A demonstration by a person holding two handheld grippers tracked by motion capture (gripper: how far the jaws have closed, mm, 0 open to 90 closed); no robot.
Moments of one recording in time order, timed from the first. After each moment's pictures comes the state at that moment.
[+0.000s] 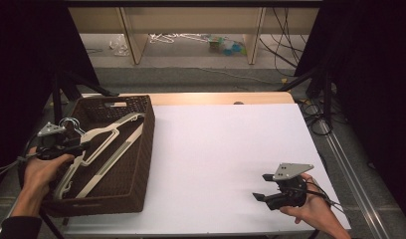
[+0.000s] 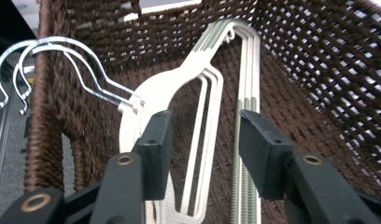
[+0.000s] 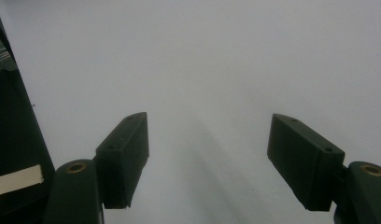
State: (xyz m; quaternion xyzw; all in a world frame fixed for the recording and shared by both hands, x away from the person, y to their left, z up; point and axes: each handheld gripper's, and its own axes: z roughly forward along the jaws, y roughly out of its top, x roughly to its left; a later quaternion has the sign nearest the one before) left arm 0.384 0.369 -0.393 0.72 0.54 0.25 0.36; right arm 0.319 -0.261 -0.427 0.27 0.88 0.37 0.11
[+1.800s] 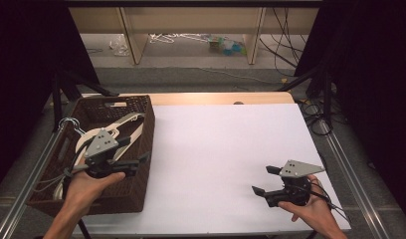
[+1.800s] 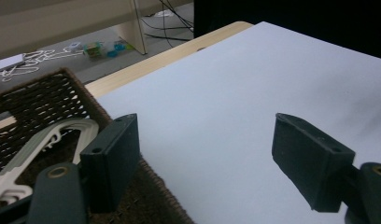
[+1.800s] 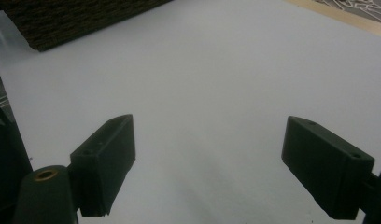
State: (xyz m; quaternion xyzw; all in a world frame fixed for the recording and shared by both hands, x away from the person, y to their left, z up) left arm 0.327 0.208 -0.350 0.77 0.36 0.24 0.47; right arm 0.314 -0.264 -0.419 0.30 0.83 0.44 0.15
